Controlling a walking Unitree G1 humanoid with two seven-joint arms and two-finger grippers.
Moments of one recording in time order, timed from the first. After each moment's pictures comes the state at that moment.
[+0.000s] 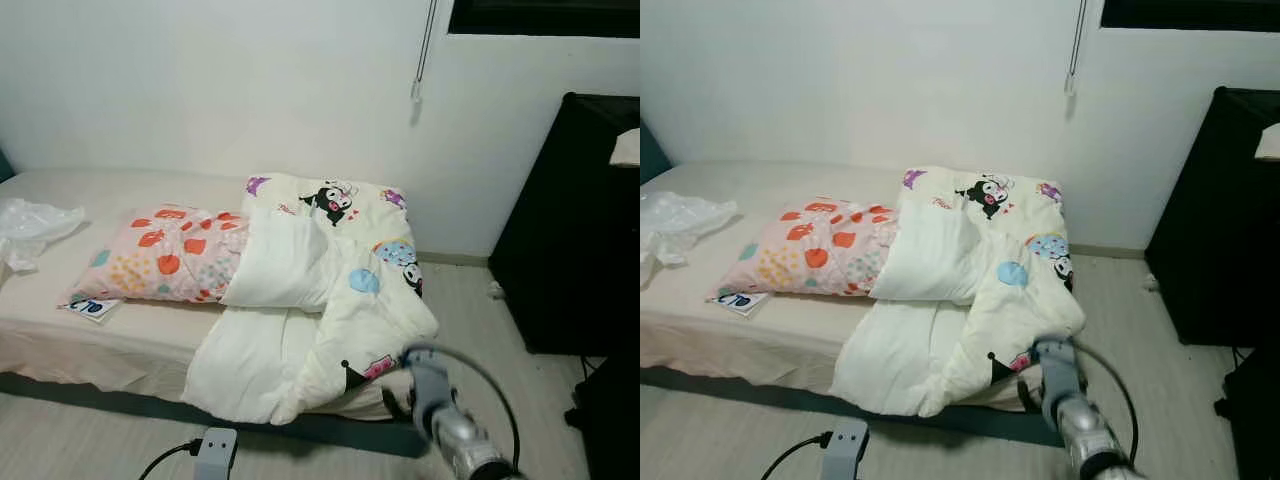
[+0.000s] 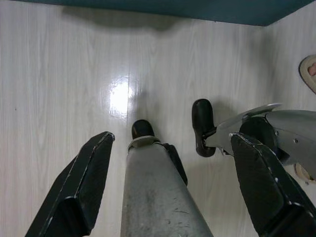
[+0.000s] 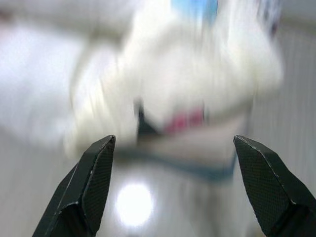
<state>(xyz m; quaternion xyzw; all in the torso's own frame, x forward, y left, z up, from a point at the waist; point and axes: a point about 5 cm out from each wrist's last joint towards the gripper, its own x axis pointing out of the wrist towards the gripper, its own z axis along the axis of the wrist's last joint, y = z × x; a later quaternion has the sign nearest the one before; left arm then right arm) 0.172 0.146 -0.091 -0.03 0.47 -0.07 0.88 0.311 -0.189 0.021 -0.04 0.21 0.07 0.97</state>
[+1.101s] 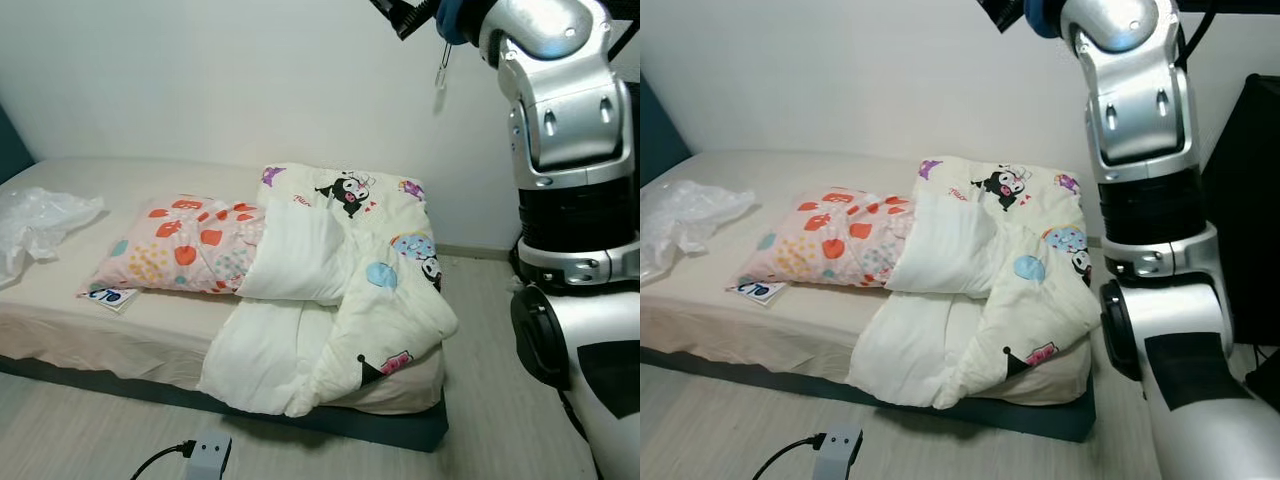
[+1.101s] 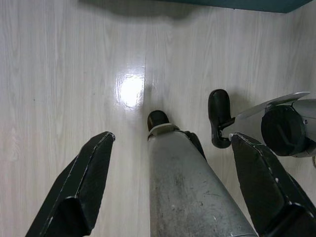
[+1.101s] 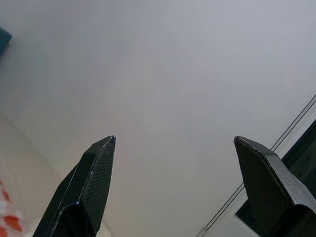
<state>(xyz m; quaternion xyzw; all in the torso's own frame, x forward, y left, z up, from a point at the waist) 0.169 0.157 -0.092 -0.01 0.47 -0.07 0.88 0.328 -0.105 0.465 -0.32 -0.30 0.15 0.89</state>
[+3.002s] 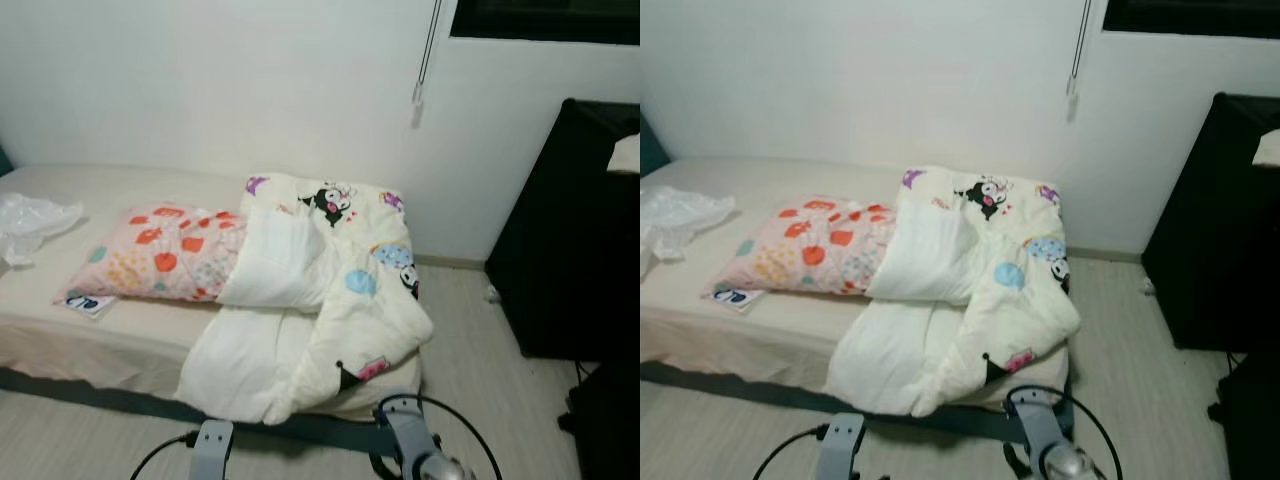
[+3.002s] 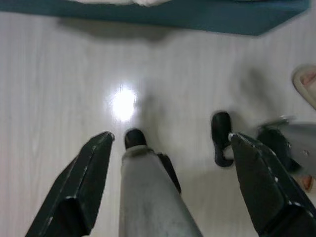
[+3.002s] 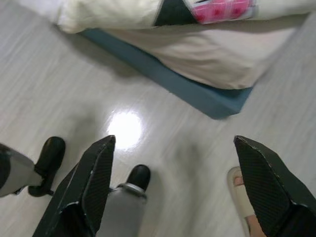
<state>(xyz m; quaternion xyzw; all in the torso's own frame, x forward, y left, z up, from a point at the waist) 0.180 0.145 -0.088 -0.03 0.46 -0.07 0.88 0.230 -0.173 -0.057 -0.14 0.40 0.14 0.90</state>
